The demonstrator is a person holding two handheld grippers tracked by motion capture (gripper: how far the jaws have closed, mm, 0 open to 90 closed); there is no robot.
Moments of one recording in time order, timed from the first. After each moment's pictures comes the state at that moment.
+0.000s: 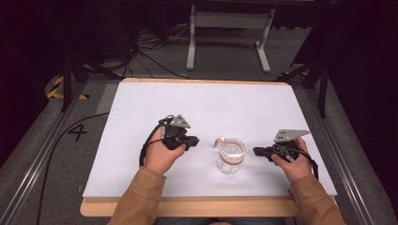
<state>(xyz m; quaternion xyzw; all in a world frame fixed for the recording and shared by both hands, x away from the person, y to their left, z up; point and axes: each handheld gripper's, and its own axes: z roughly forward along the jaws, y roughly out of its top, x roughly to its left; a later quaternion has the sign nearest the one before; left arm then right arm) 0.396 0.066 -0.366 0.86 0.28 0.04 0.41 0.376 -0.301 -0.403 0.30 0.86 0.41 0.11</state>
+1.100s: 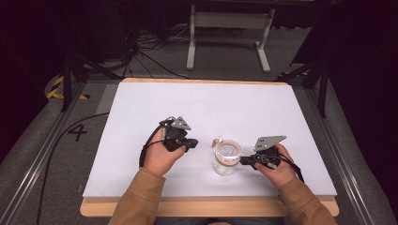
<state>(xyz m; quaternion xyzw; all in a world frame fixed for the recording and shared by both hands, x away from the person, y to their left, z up) 0.396 0.072 -0.369 0.87 0.29 0.04 0.39 0.368 -0.257 -0.417 0.25 0.89 0.37 0.08</state>
